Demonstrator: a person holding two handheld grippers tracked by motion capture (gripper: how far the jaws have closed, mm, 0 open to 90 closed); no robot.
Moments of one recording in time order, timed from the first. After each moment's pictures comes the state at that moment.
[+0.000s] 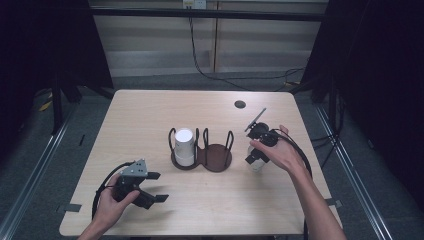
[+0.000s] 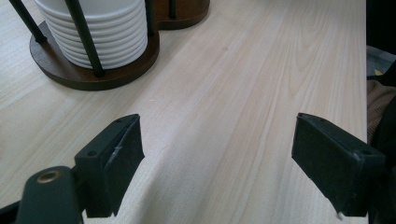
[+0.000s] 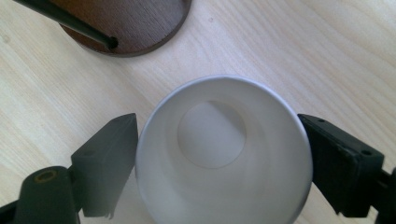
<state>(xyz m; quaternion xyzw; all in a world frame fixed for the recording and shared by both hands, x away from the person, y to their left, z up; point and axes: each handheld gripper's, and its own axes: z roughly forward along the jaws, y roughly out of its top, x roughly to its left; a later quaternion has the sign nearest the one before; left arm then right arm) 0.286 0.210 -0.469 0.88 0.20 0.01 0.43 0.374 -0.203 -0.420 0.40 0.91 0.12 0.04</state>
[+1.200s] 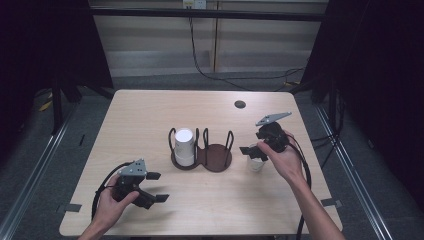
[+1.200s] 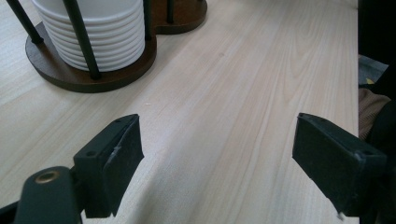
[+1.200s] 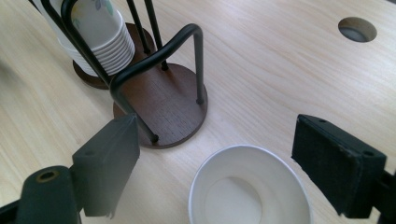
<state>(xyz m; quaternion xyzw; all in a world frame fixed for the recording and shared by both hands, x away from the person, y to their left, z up) 0.285 0.210 -0.469 0.88 0.21 0.00 0.44 0.336 -0.212 -0.397 0.41 0.83 0.34 0.14</state>
